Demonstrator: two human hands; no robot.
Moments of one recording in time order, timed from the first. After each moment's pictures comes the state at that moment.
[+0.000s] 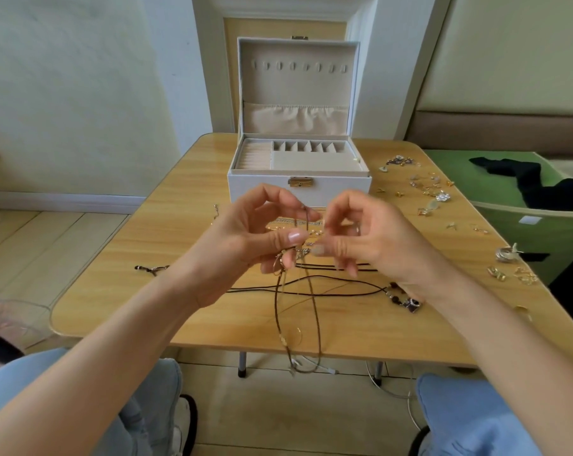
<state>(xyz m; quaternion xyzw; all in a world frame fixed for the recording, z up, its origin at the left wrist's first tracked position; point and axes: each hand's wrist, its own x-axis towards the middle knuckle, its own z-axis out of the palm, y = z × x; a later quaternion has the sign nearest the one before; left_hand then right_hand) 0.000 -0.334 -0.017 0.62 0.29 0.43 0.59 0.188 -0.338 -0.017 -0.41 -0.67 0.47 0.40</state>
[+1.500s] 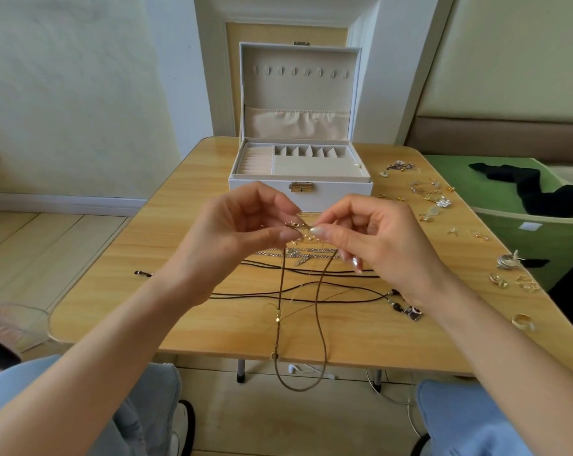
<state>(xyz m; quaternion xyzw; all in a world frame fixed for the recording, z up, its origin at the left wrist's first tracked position) -0.007 -0.330 -0.014 0.67 0.31 0.47 0.49 0.185 -0.336 -0.018 -0.39 -0.69 0.38 0.47</state>
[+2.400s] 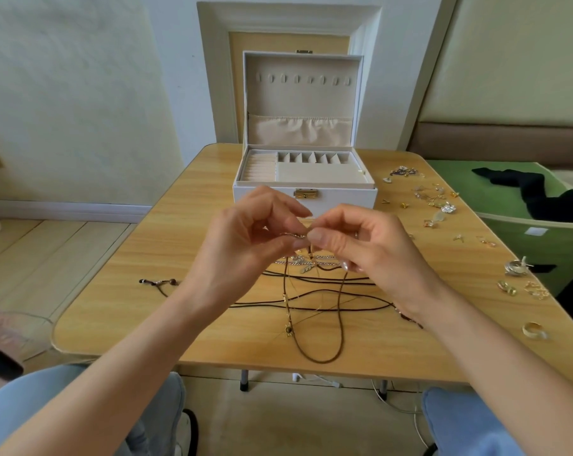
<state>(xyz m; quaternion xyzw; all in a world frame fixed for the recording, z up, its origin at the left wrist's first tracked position) -0.003 -0.327 -0.023 0.72 0.33 0.50 0.35 0.173 -0.334 -0.018 -0.40 -0.67 0.42 0.46</state>
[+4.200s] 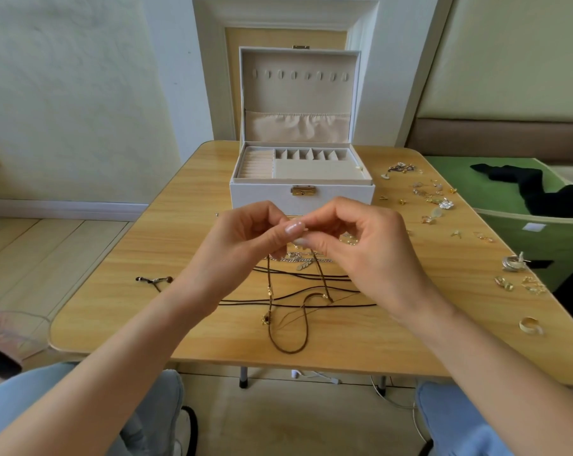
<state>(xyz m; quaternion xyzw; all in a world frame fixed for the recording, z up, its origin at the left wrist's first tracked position) -0.003 -0.327 -0.023 0.68 0.37 0.46 0.44 0.165 -0.338 -0.023 -0.39 -0.73 0.26 0.50</state>
